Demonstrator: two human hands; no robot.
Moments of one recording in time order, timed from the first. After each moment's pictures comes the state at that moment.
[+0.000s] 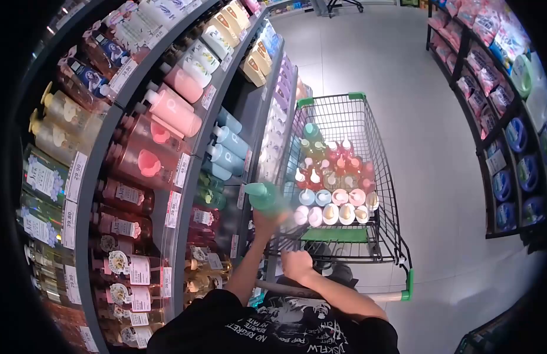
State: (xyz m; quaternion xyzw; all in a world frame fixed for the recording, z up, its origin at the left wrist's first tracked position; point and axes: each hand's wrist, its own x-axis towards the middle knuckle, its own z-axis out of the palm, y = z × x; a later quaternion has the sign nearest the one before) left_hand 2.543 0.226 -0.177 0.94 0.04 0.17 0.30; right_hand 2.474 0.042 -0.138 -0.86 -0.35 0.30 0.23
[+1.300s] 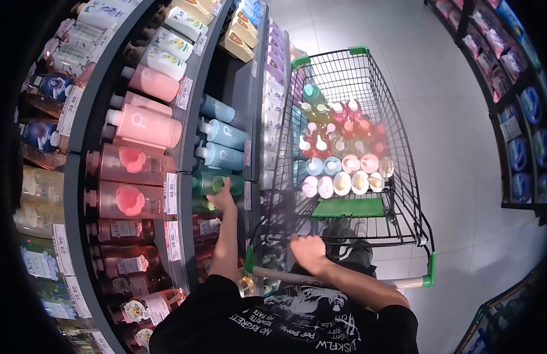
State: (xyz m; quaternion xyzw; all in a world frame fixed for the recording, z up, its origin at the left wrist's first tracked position) left_hand 2.612 0.408 -0.188 0.72 0.48 0.37 0.34; right_hand 2.534 0.084 -0.124 -0.87 -0.34 0.29 0.20
